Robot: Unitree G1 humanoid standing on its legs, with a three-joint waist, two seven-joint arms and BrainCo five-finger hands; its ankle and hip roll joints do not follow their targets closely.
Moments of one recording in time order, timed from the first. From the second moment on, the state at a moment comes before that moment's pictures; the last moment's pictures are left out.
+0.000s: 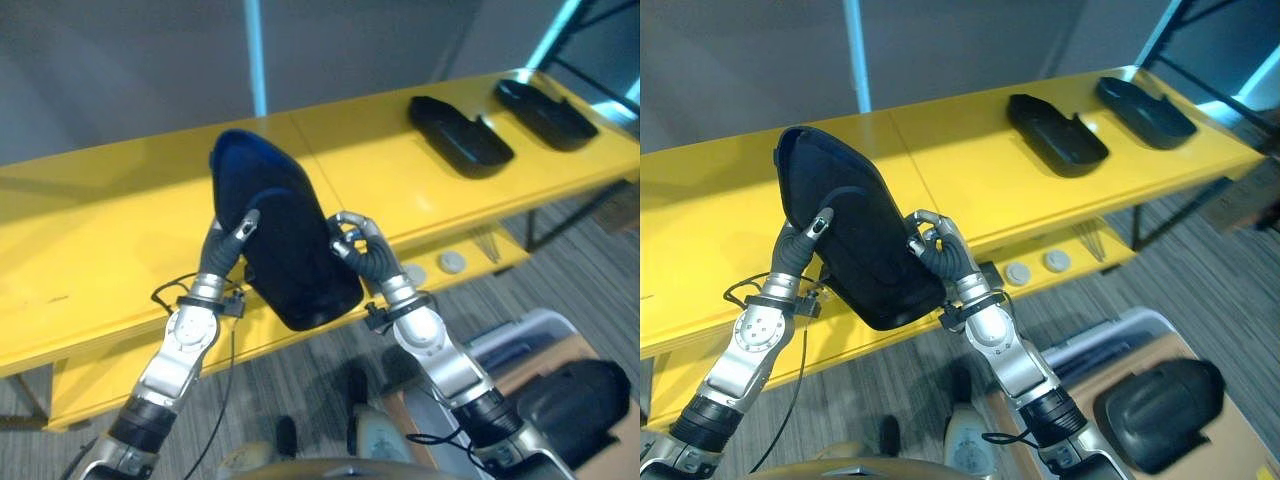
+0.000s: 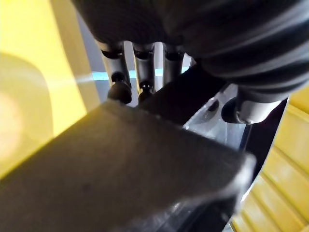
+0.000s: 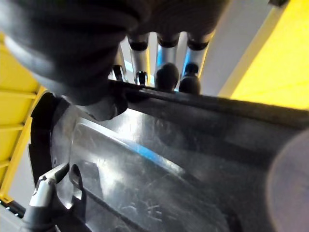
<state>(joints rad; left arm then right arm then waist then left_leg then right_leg) -0.12 0.40 -0.28 -0.09 -0.19 -0.27 0.20 -0.20 -0.37 0.39 -0.14 -0.17 -0.21 -0.17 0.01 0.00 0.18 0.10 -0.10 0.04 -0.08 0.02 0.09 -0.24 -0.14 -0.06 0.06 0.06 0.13</state>
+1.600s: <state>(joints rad) -0.85 0.87 -0.33 1.01 -0.35 -0.10 0.01 0.03 -0.56 0.38 -0.18 0.13 -0.25 0.09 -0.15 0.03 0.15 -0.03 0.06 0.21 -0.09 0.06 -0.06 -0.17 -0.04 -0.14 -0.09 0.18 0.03</state>
